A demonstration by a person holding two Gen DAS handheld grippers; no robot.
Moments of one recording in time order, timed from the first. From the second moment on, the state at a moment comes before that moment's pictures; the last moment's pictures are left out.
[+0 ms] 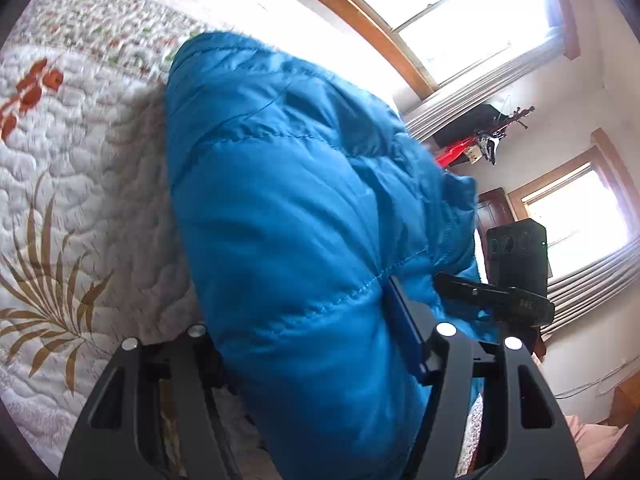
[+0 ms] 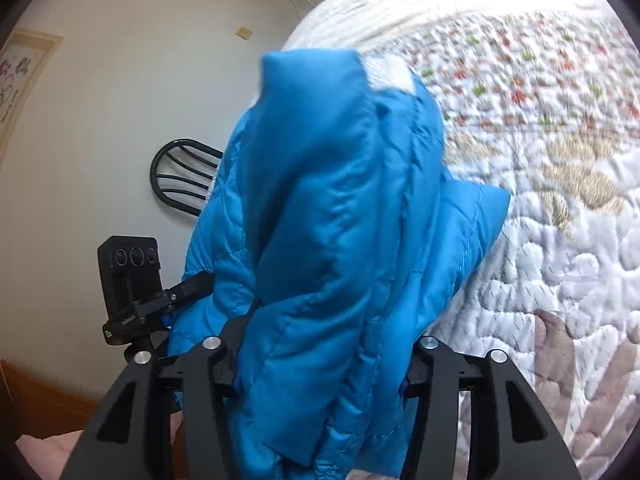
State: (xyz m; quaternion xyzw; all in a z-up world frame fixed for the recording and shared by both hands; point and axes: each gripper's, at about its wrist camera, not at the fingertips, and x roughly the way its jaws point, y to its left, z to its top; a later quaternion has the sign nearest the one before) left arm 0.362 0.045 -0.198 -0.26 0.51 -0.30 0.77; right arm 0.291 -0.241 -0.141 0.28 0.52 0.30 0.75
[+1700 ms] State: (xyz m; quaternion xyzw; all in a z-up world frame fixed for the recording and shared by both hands) left arm 0.198 0.027 -0.092 -0.08 0.47 -0.07 0.87; right arm 0.139 -0.218 -0.054 0.06 0.51 0.09 0.85
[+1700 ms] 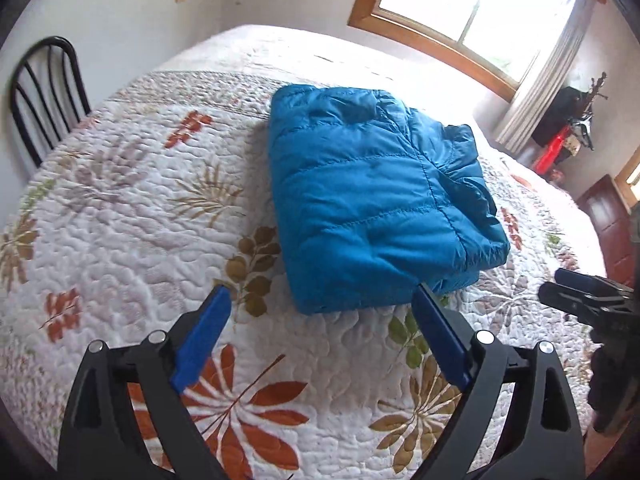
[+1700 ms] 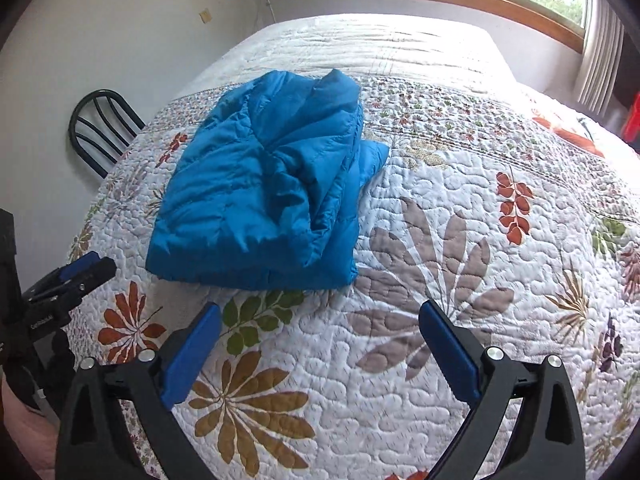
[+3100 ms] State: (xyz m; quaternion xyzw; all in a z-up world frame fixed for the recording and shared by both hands) left arm 0.067 0.013 -0.001 -0.02 0.44 -0.04 0.90; right arm 0.013 -0.212 0.024 0.04 0.46 0.10 0.88
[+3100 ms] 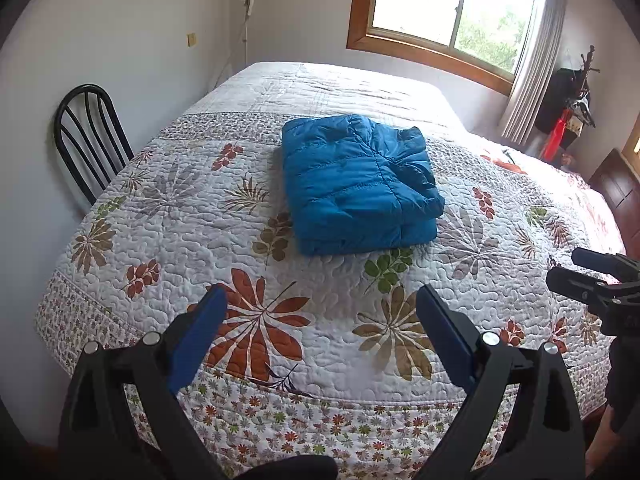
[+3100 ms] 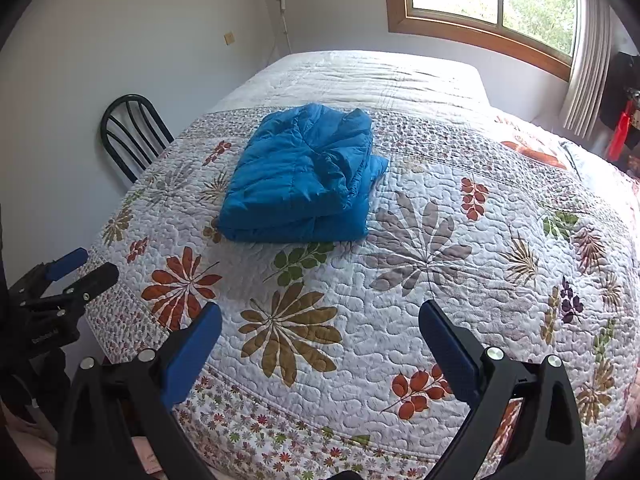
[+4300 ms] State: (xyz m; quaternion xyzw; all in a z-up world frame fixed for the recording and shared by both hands) left arm 0.068 0.013 -0.003 -0.01 0.44 -0.04 0.90; right arm 0.014 -0.210 0.021 0.04 0.46 0.10 0.88
